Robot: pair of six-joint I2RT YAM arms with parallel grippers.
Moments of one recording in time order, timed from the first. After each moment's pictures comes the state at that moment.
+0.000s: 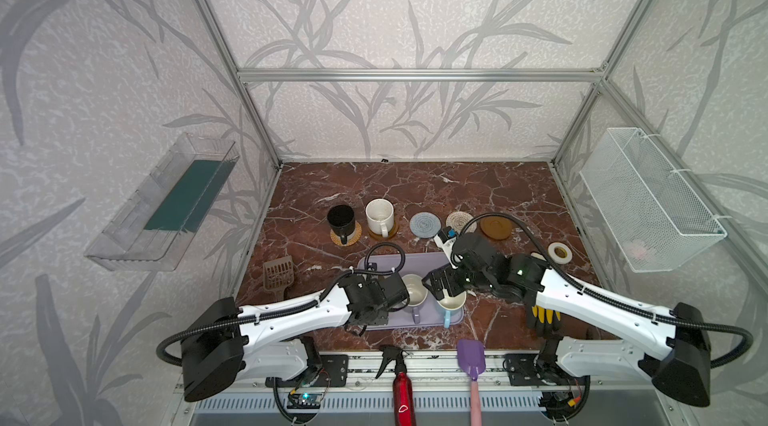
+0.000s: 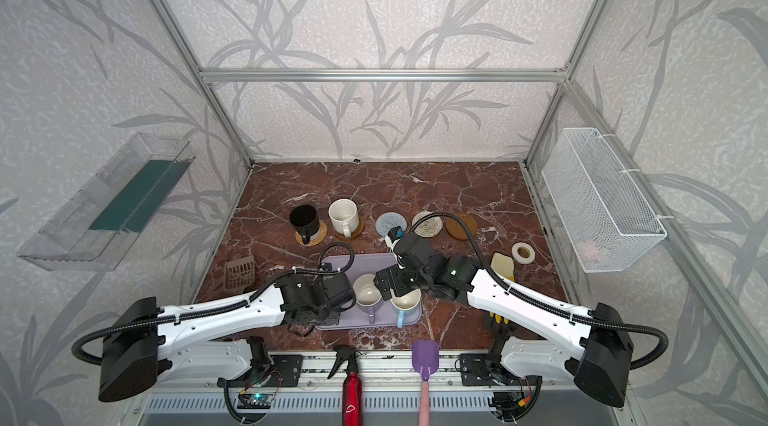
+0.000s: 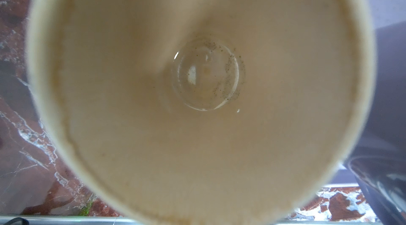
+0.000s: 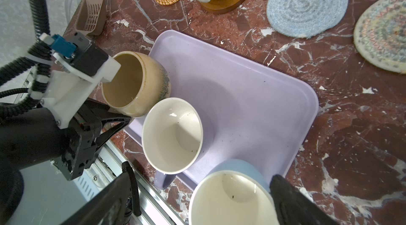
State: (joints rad) left arm -1.05 1.22 0.72 -0.94 -0.24 -1.04; right arm 0.96 1.19 0.93 -0.59 -0.04 0.51
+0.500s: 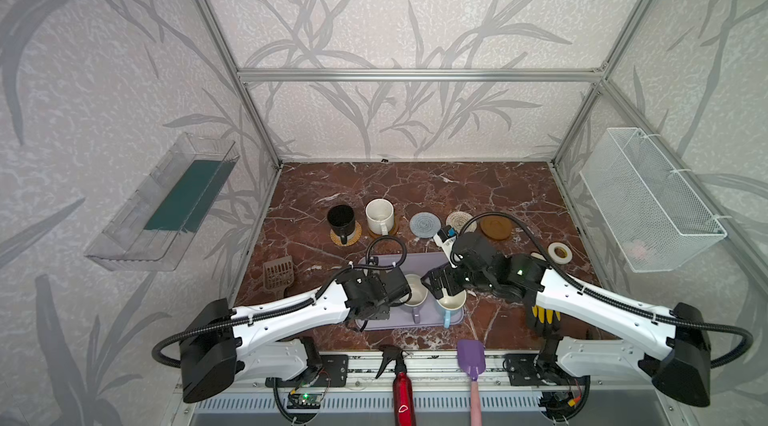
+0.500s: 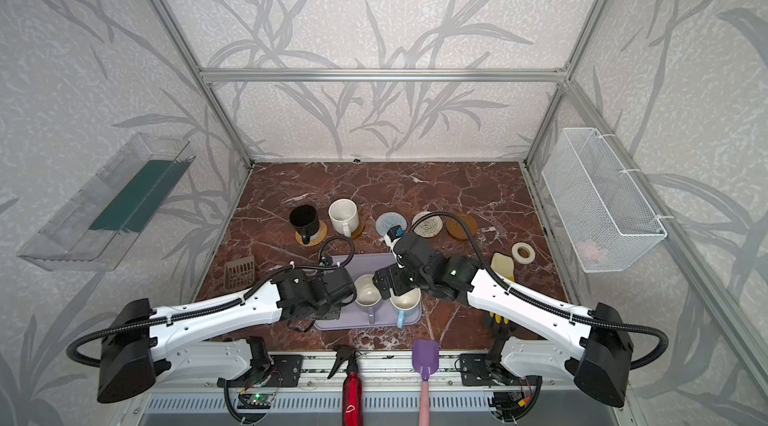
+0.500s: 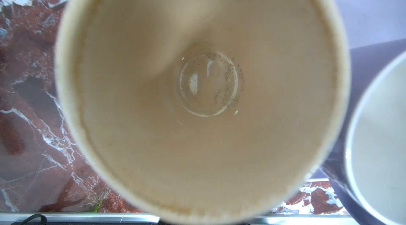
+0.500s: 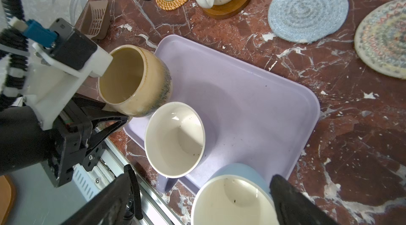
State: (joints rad) left arm -1.05 1.21 0.80 -1.00 -0.28 -1.02; right arm 0.96 1.19 0.93 -0.57 -0.04 0.51
